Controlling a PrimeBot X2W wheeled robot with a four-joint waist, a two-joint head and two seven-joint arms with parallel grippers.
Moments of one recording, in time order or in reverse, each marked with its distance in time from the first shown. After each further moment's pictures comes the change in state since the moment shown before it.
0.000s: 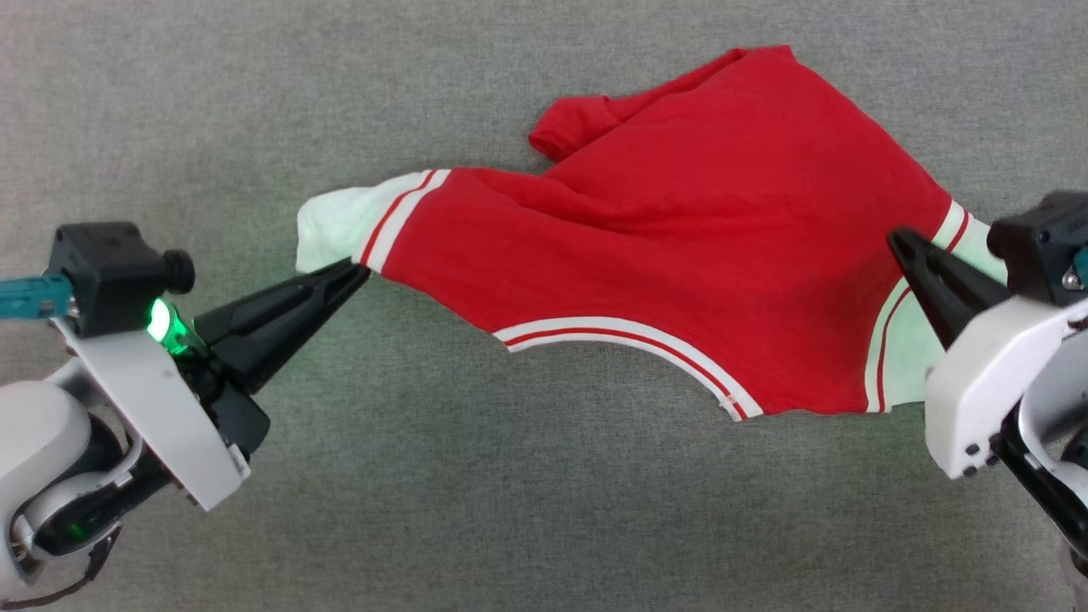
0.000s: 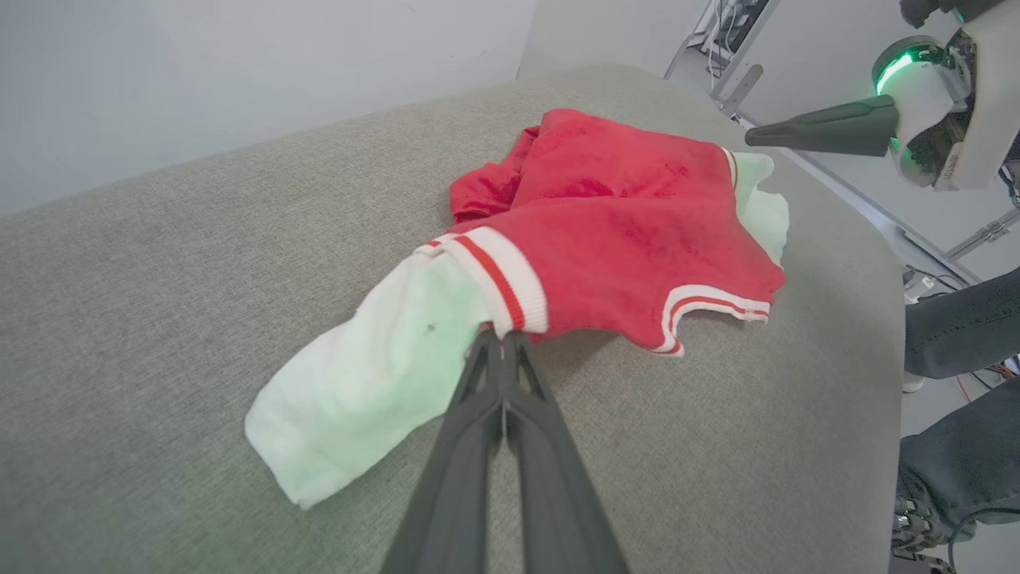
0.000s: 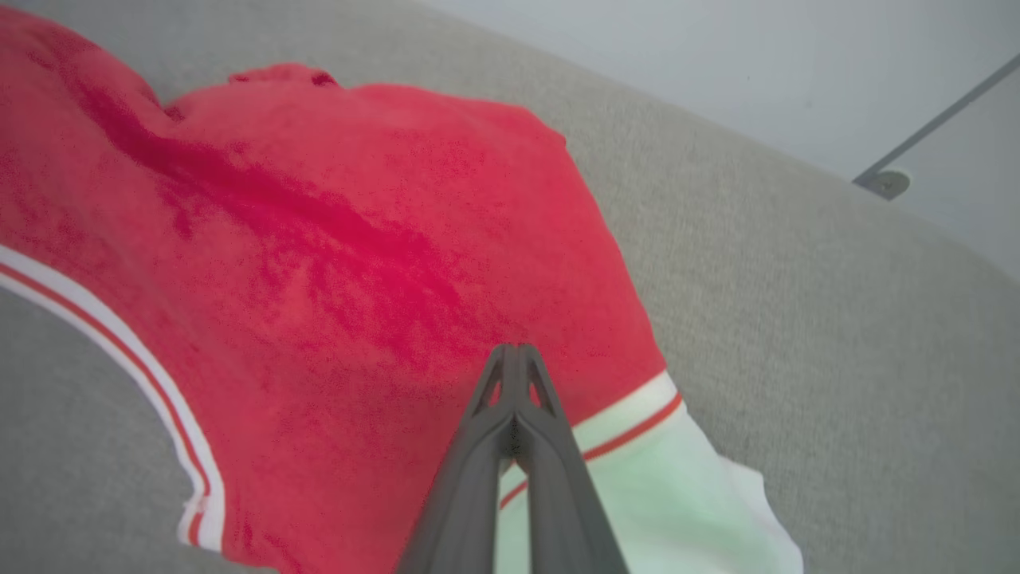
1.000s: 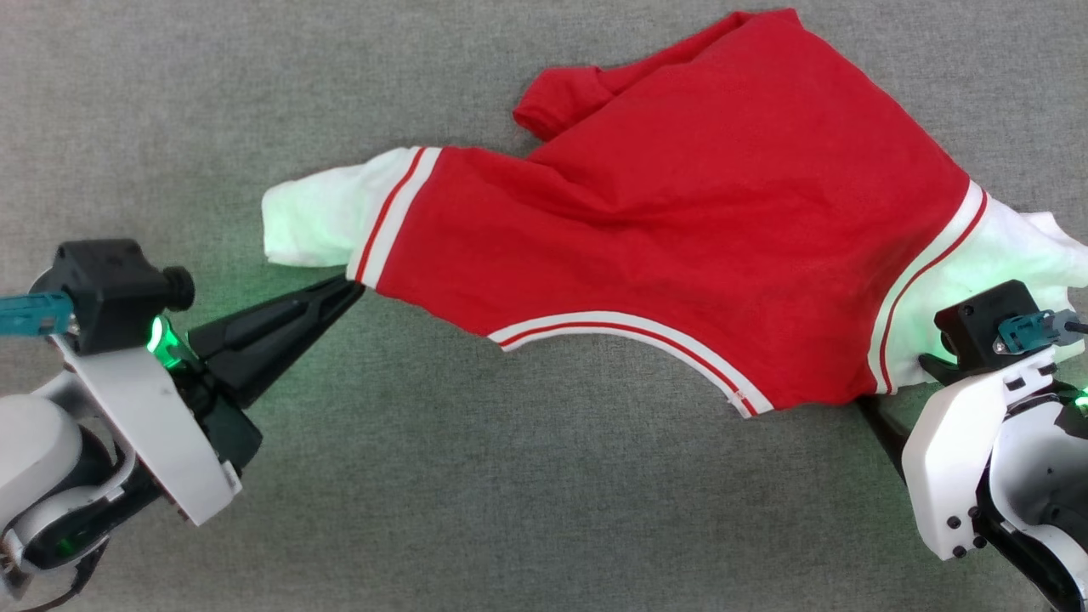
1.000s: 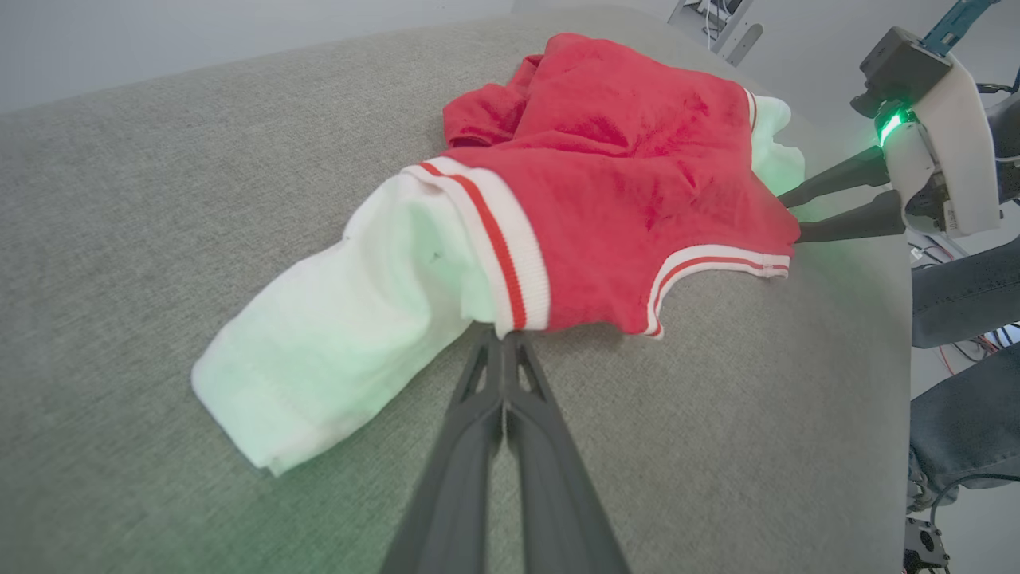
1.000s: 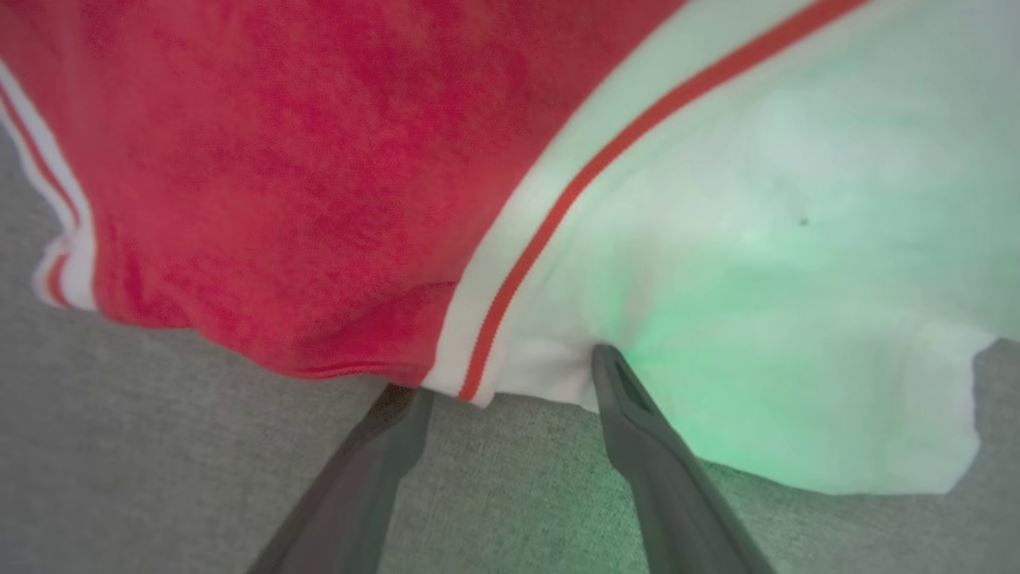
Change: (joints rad) left arm 0.014 0.025 0.000 -0.023 0.035 0.000 0.015; right arm 0.160 0.036 -0.025 0.010 -0.011 0.000 0.267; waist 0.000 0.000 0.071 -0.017
